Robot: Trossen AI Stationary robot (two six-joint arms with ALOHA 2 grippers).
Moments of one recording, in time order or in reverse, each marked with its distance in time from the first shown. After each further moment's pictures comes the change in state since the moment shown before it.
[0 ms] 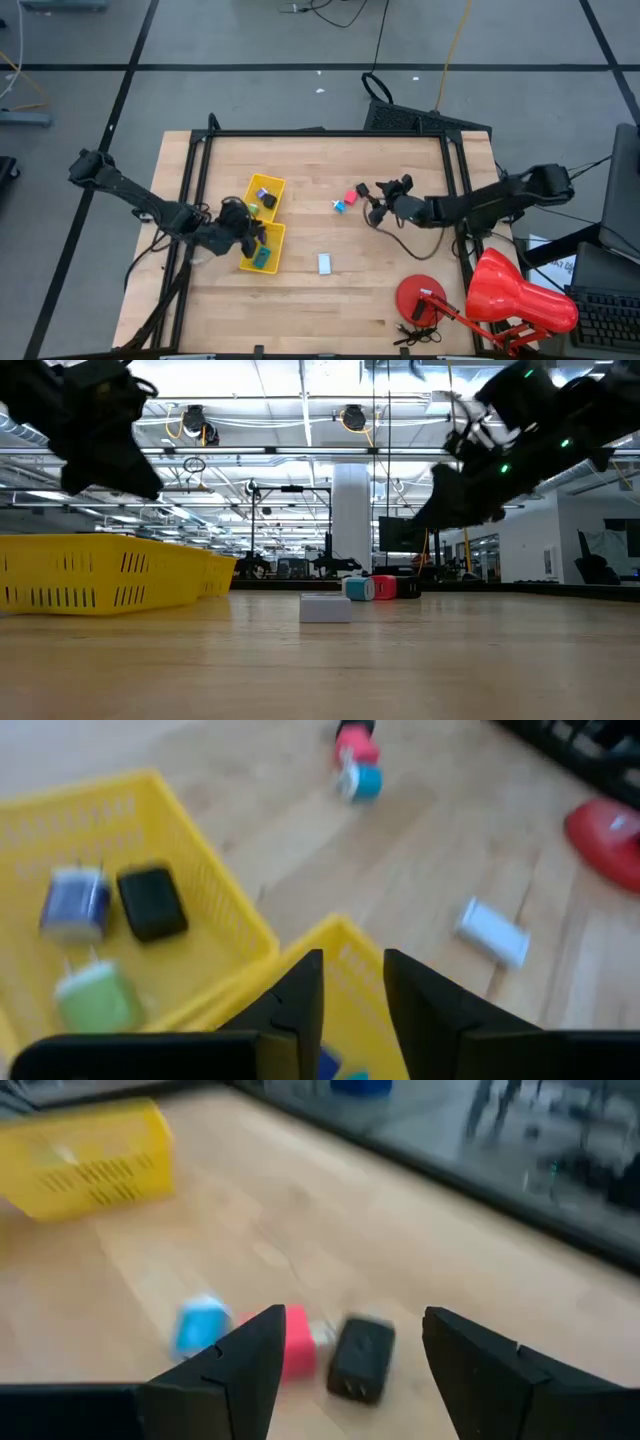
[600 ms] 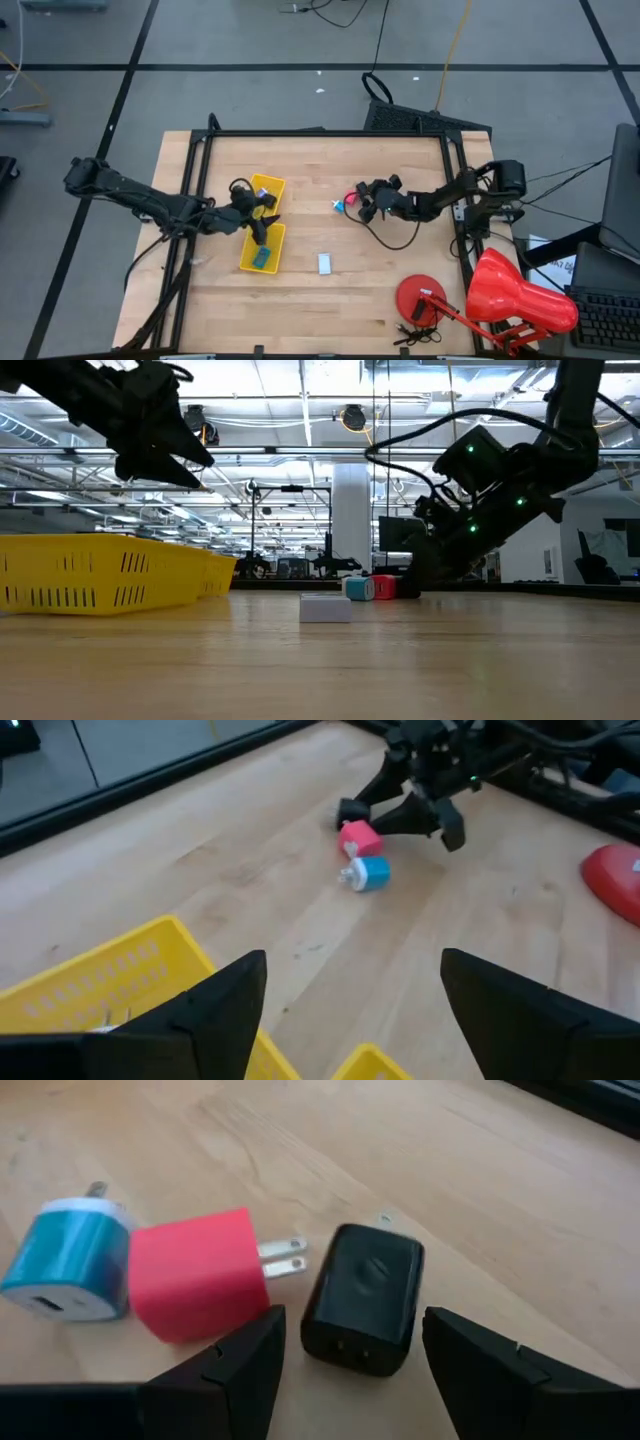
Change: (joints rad) left arm 0.202 0.023 0.006 0.240 0.024 0.390; right arm -0.171 0.380 0.047 0.183 -0.191 -0.025
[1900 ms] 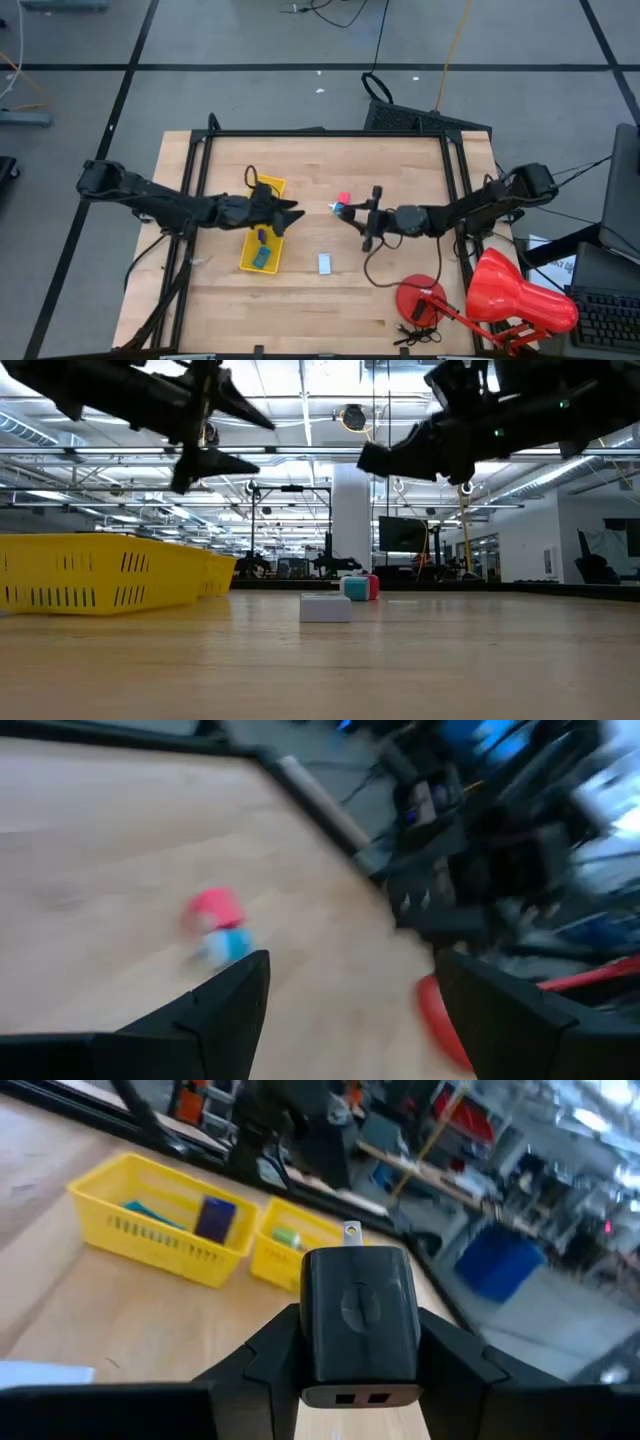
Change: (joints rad) left arm 0.123 0.239 -0.002 0.595 0.227 -0.212; right arm 0.309 -0.219 0.059 0.246 -0.068 -0.727
